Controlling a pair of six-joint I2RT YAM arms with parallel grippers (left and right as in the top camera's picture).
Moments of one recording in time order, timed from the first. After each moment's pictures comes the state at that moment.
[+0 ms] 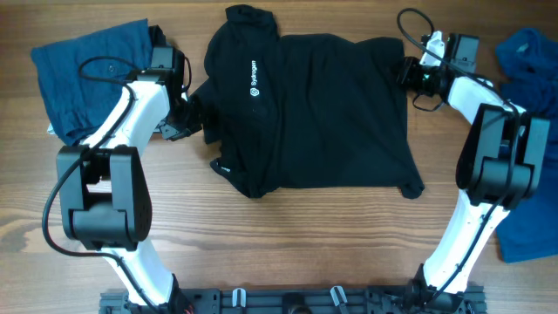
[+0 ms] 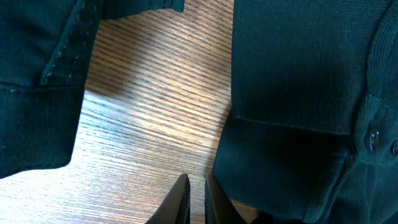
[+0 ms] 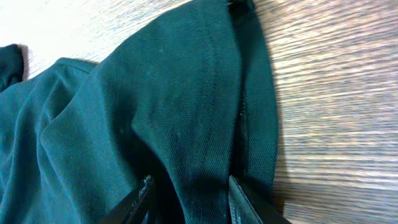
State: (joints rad) left arm -0.06 1.96 1.38 -0.86 0.07 -0.45; right arm -0.18 2.24 1.47 -0.17 -0.52 0.20
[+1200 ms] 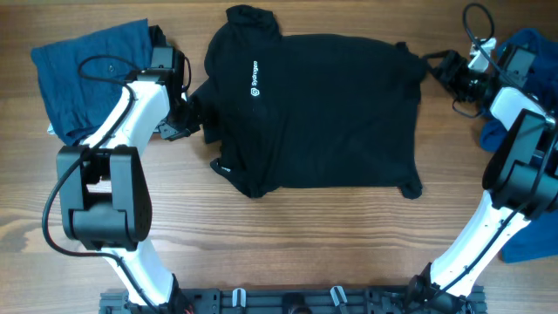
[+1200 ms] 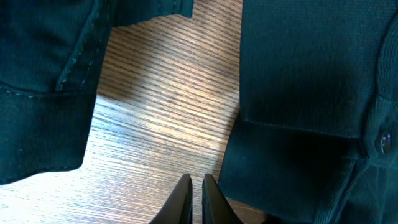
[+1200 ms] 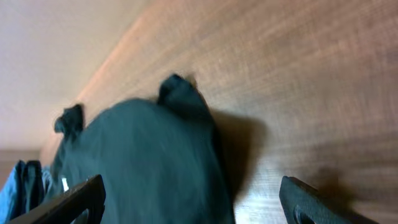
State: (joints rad) left arm -0.06 1.96 1.38 -0.86 0.05 -0.44; right arm -0.41 2.24 1.47 -0.15 -0.77 0.30
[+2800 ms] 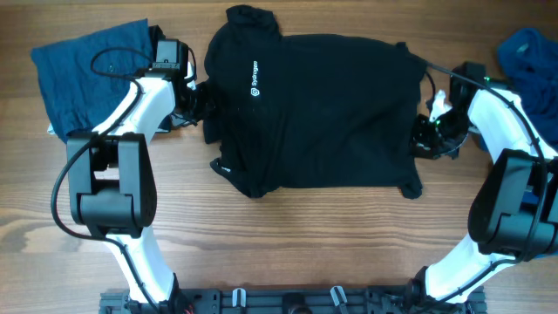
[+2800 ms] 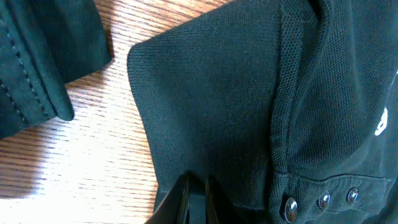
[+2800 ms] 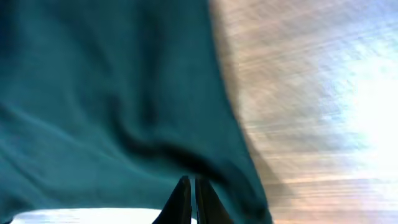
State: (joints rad) left arm -0.07 2.05 1.42 -0.67 0.18 -0.42; right arm -0.20 1.89 1.30 -1.09 -0.21 0.15
